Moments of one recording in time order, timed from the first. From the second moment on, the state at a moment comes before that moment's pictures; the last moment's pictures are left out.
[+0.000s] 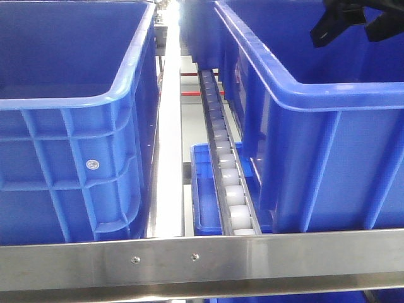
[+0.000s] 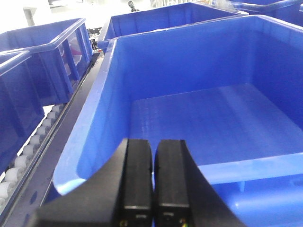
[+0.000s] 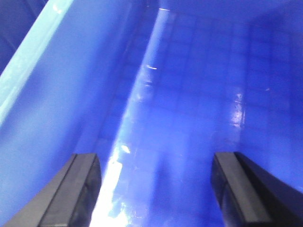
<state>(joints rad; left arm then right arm) -0.01 -0.01 0.01 -0.01 0.03 0.14 0.31 1.28 -0.88 -0.17 0.20 0.18</state>
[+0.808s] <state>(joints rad) -0.01 -0.01 0.01 -0.01 0.03 0.14 0.12 0.52 -0.33 -0.17 0.19 0.18</state>
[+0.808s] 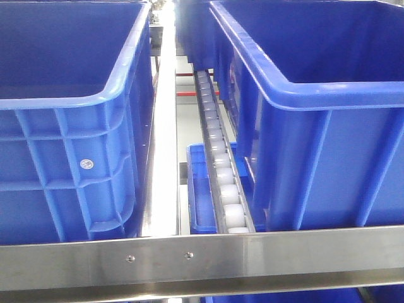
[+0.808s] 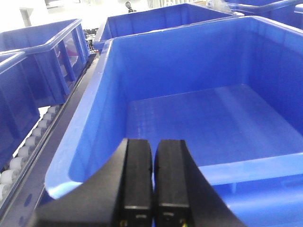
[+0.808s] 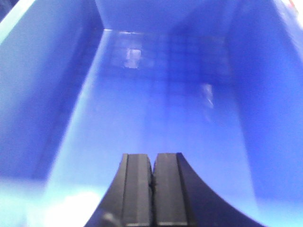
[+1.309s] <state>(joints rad) -0.01 -0.01 0.01 -0.01 0.03 0.14 0.03 0.16 -0.11 -0.17 0.18 0.18</state>
